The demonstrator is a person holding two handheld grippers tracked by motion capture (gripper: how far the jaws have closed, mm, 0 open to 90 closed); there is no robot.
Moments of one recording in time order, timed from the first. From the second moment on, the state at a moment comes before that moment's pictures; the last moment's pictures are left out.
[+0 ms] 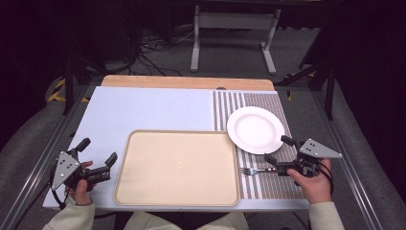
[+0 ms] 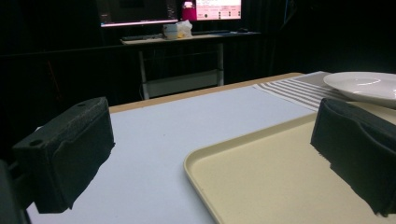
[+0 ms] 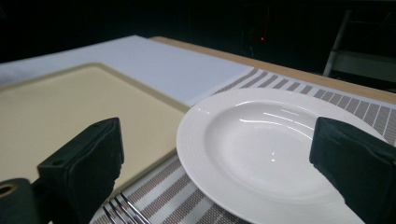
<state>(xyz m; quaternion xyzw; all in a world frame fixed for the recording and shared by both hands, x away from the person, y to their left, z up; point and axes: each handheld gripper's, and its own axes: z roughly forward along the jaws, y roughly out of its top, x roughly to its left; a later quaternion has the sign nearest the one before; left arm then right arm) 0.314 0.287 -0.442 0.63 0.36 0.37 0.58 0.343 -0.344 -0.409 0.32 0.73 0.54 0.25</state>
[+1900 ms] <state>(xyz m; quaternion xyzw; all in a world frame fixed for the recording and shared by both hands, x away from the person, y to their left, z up) 0.314 0.286 -0.444 0.63 0.37 0.37 0.57 0.385 -0.309 -0.375 0.14 0.97 0.14 0.14</state>
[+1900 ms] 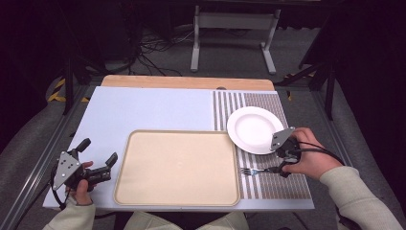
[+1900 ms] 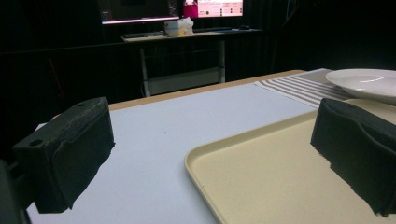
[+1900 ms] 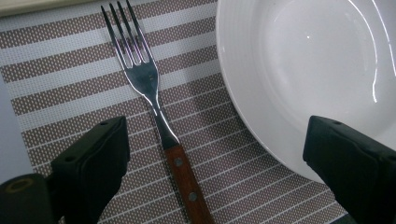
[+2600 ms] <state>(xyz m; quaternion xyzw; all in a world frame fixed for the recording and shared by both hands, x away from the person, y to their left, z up) 0.314 0.288 -0.443 0.63 0.37 0.37 0.57 0.392 -0.309 -0.401 0.09 0.99 0.06 0.06</state>
